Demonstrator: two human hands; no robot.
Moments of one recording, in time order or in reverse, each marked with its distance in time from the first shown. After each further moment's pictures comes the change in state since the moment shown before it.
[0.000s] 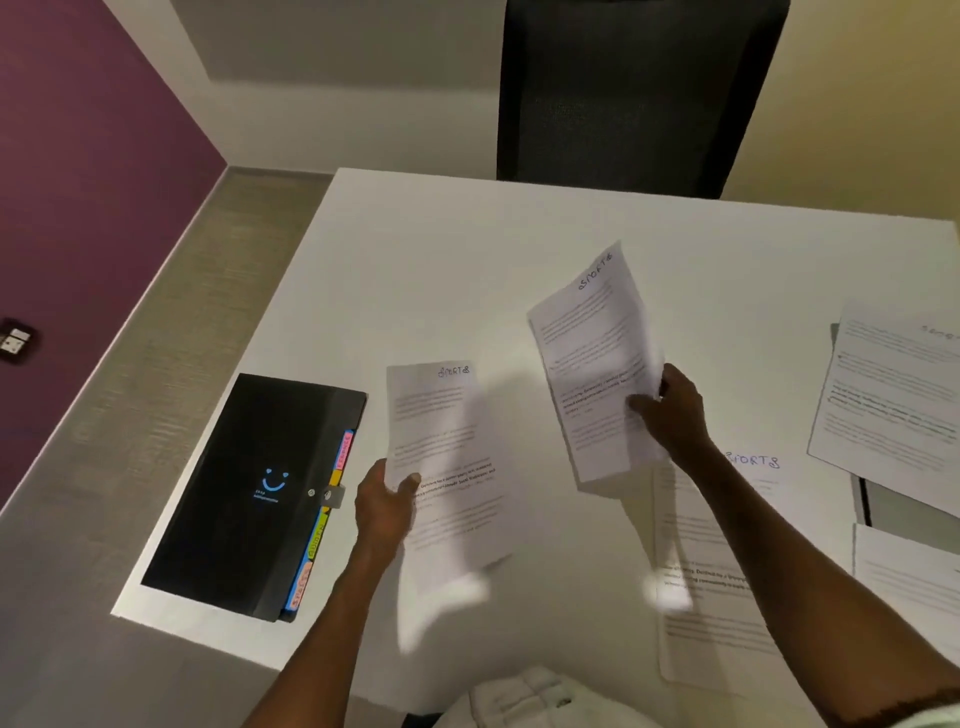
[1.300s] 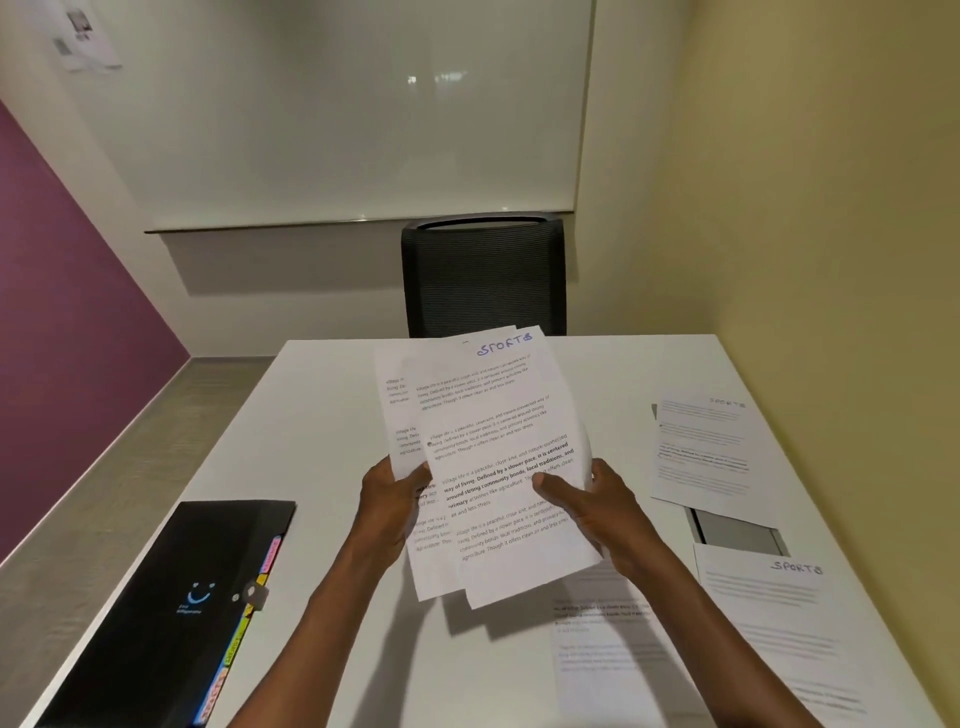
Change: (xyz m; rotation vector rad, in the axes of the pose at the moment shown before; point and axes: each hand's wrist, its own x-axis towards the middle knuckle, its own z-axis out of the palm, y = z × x) left_hand -0.157 0.155 0.048 -0.562 -0.476 0.282; right_hand -0.191 -0.016 -0.135 0.444 -0.104 -0.030
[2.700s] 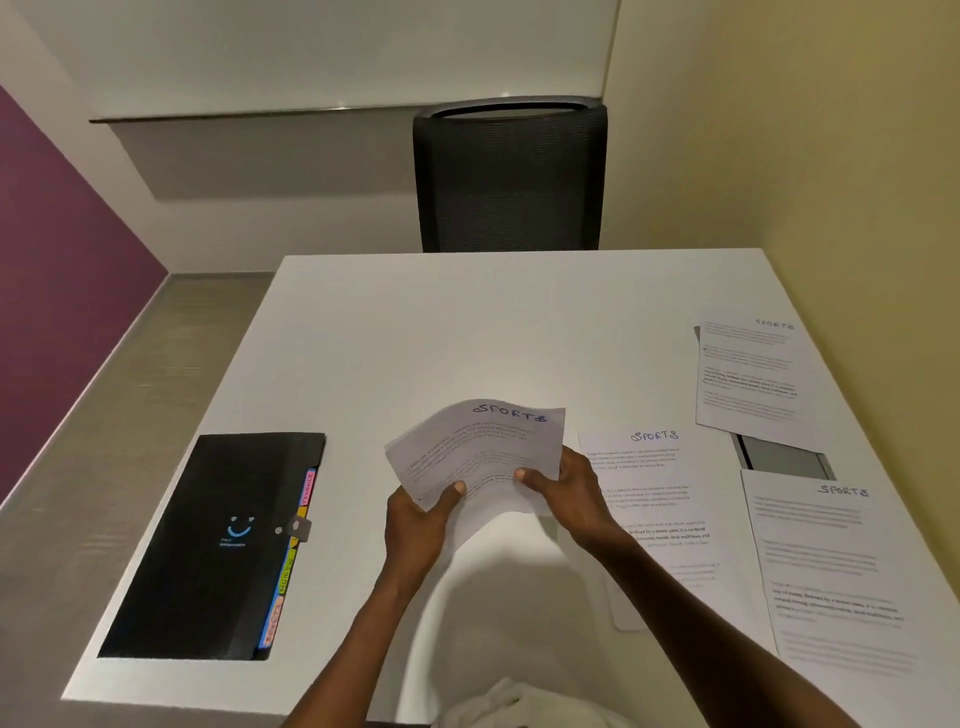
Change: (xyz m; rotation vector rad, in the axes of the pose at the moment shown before) left_hand -0.012 -0.085 -0.090 0.378 0.196 0.015; right_hand 0.031 0.076 0.124 -0.004 -0.051 -0.065
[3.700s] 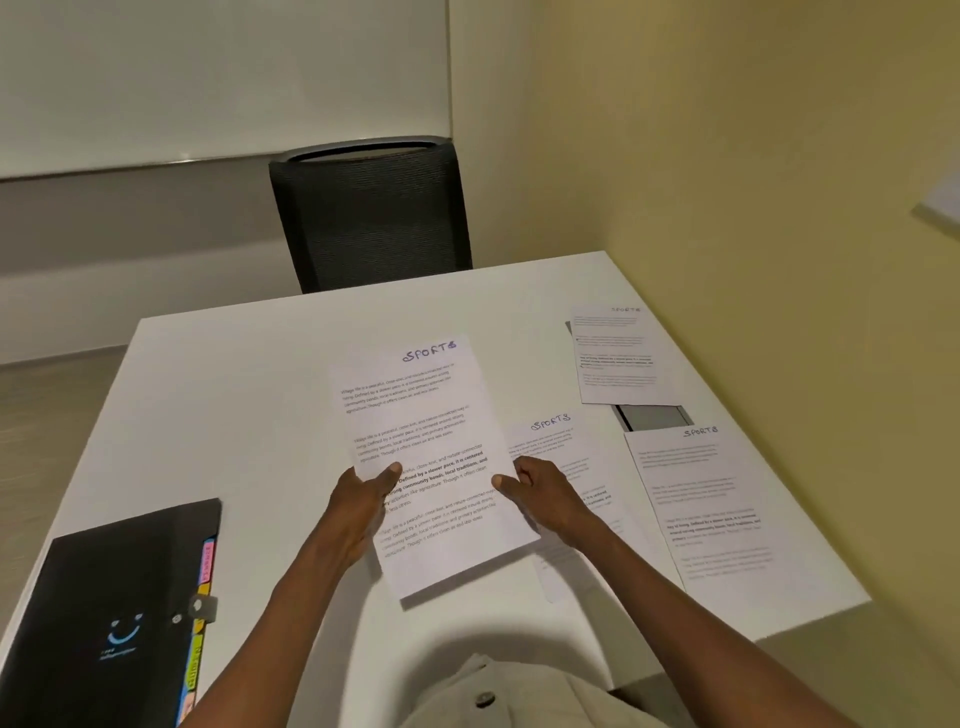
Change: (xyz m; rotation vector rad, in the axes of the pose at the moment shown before) left_hand 0.041 0.032 0.026 -0.147 -0.469 -0.219; right_hand -0.033 0.027 -0.061 -0.309 0.150 0.114
